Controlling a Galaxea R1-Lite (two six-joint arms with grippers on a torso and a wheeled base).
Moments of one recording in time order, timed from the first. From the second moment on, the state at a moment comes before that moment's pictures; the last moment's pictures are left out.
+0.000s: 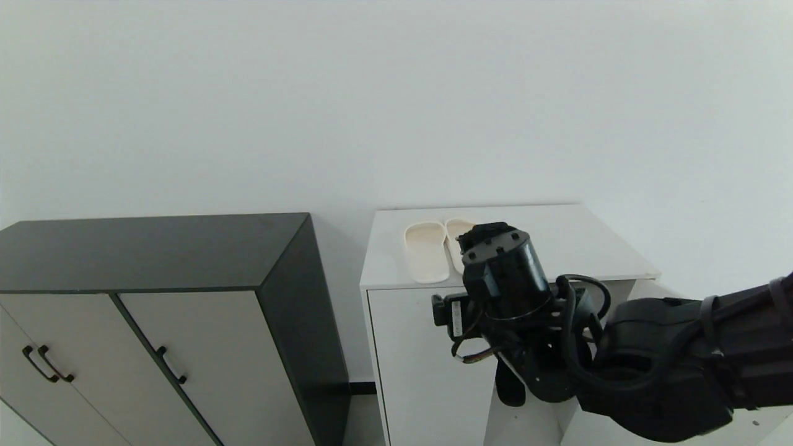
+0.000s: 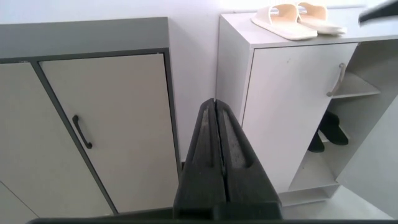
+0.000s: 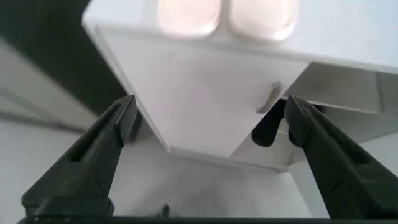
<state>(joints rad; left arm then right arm) 0.00 0.00 0.00 0.00 -0.06 0.01 0.92 1.90 -1.13 -0.28 -0.65 0.36</state>
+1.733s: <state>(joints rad) 0.00 0.00 0.00 0.00 -0.06 0.01 0.73 2.33 -1.47 -0.57 -0.56 0.21</state>
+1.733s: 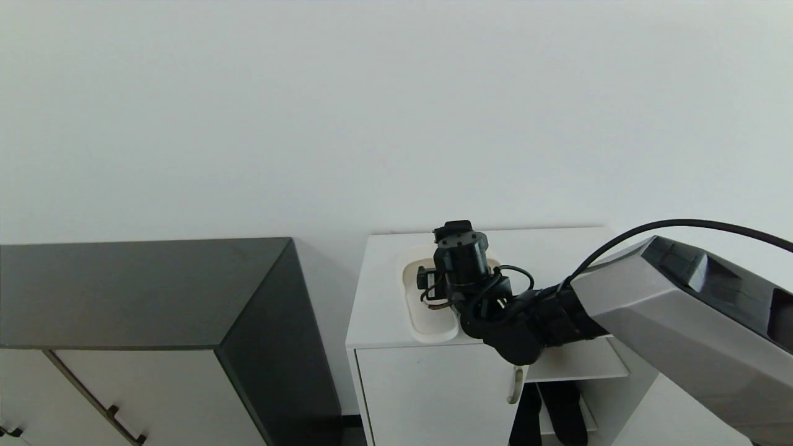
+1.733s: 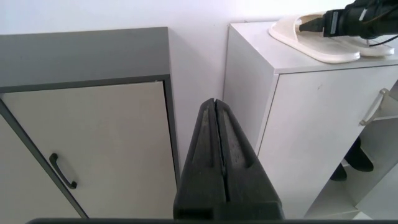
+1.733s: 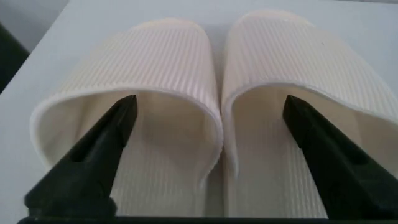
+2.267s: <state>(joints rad) 0.00 0.00 0.00 0.00 -0.06 0.01 0.72 2.35 -1.51 -0.57 -0.56 0.20</state>
